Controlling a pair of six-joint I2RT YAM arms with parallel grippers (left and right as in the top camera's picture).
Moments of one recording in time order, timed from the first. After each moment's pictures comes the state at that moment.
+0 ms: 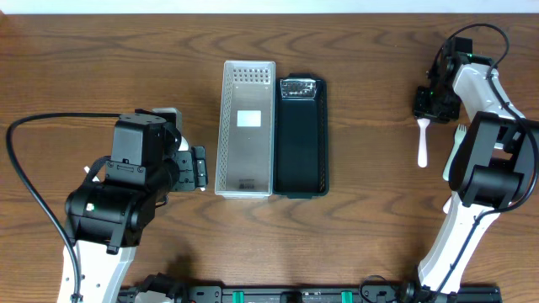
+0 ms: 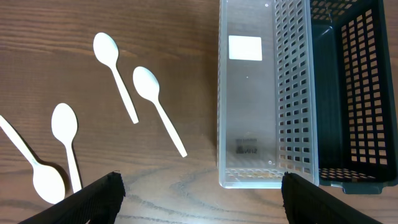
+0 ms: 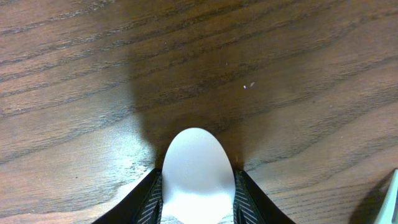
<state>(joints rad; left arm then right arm) -0.21 1.02 1.16 -1.10 -0.01 -0.22 -0.19 2.27 1.73 -0.95 0.02 0.09</state>
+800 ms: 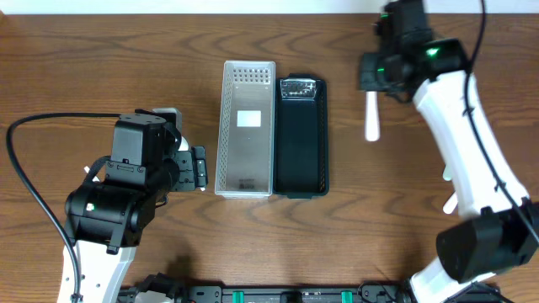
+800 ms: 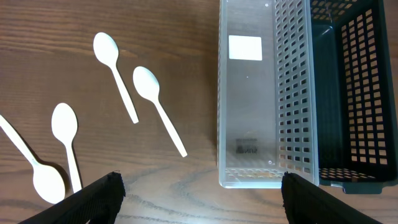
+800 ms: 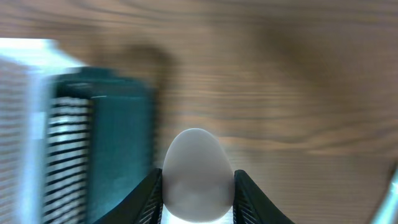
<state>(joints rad) -0.21 1.02 1.16 -1.10 -0.01 -0.22 0.26 1.78 1.76 -1.03 0.03 0.29</state>
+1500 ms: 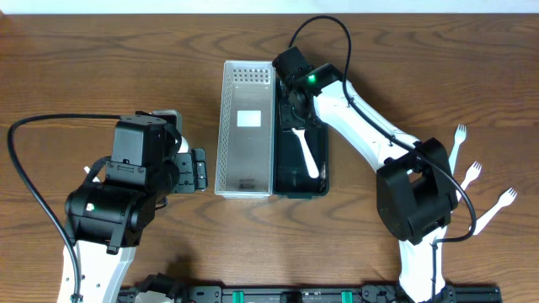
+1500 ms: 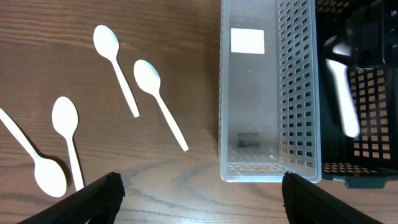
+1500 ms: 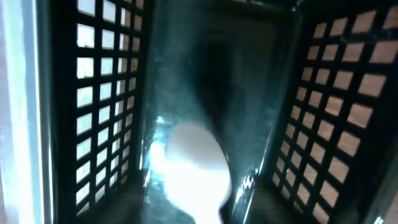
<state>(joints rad) -0.21 1.02 1.16 -1.12 -0.01 -0.22 0.55 2.12 1.74 -0.96 0.04 0.46</state>
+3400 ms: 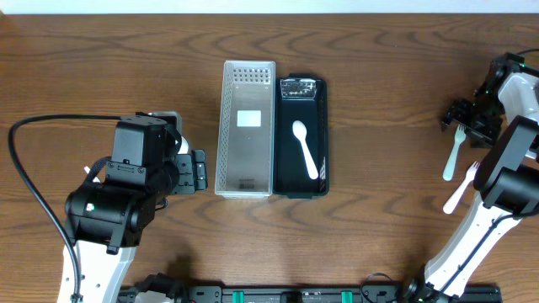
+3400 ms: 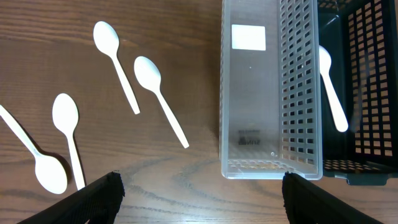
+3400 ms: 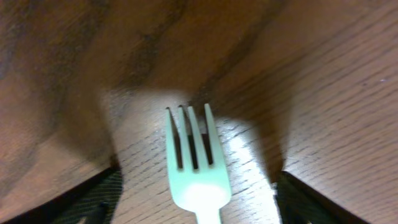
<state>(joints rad) -0.21 1.02 1.16 -1.13 -0.01 -0.22 -0.40 2.29 1.78 -1.09 0.02 0.22</state>
